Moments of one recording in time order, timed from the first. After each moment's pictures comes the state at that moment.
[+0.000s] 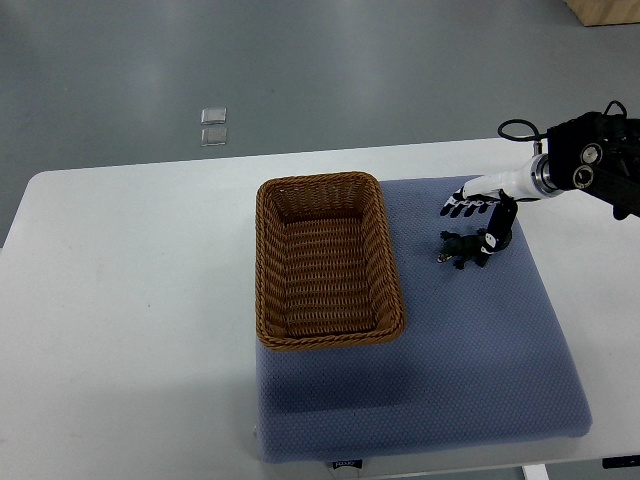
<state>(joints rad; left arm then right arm) 0.04 0.00 0.08 -0.14 0.04 0.08 0.08 1.13 -0.52 0.09 0.90 -1.14 0.52 -0.08</state>
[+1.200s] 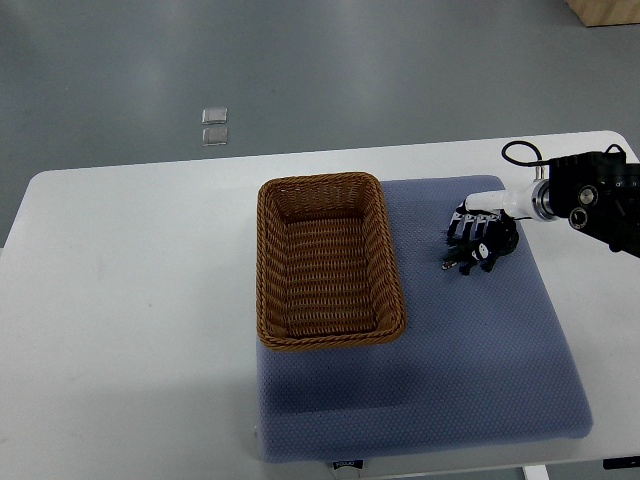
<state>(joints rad) 0.04 0.00 0.08 -0.14 0.03 0.08 0.08 1.05 -0.52 0.09 0.90 -1.23 0.38 -0.02</state>
